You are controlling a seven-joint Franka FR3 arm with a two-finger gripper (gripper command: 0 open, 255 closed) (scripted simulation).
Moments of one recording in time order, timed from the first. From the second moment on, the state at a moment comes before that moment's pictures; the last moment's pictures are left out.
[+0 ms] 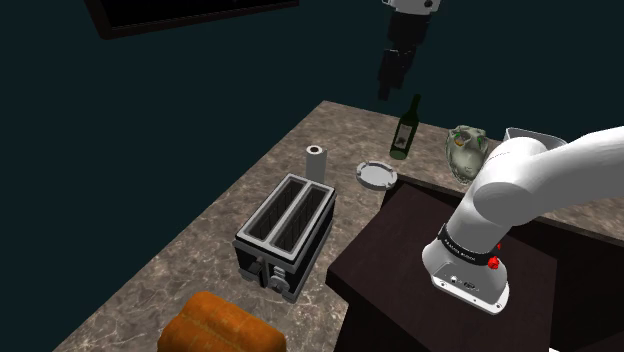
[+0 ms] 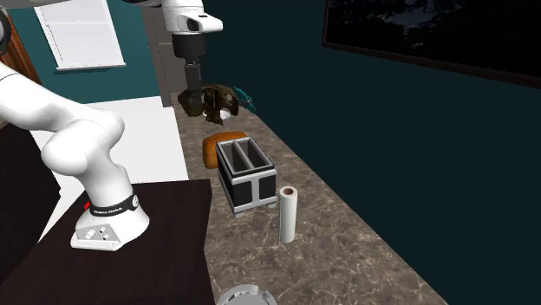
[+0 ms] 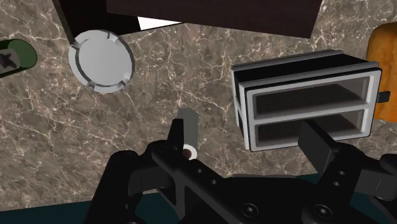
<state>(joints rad) 0.00 -0.83 0.03 -2.40 0.03 1.59 -0.10</state>
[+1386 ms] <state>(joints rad) -0.03 -0.24 0.02 -2.43 -0.03 2.22 -0.13</state>
